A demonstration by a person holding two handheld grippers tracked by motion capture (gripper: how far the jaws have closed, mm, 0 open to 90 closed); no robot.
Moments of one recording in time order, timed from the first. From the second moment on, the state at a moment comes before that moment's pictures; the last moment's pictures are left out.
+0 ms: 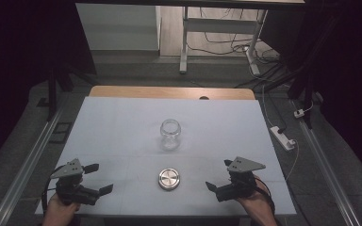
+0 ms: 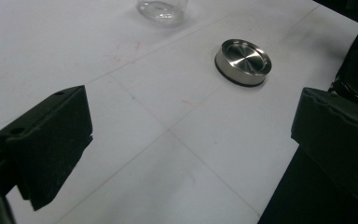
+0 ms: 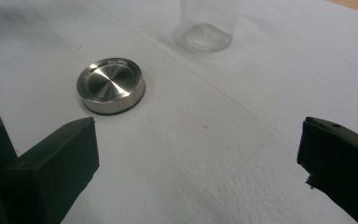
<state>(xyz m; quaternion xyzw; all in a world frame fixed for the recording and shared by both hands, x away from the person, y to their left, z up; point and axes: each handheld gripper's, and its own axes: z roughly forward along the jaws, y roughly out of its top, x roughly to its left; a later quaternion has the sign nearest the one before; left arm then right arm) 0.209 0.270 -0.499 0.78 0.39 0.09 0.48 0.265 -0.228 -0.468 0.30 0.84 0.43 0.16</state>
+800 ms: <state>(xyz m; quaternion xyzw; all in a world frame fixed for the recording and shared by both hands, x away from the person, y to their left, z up) 0.183 0.293 -0.518 0.78 0.44 0.09 0.44 0.244 -0.281 -0.489 0.37 0.82 0.38 0.19</state>
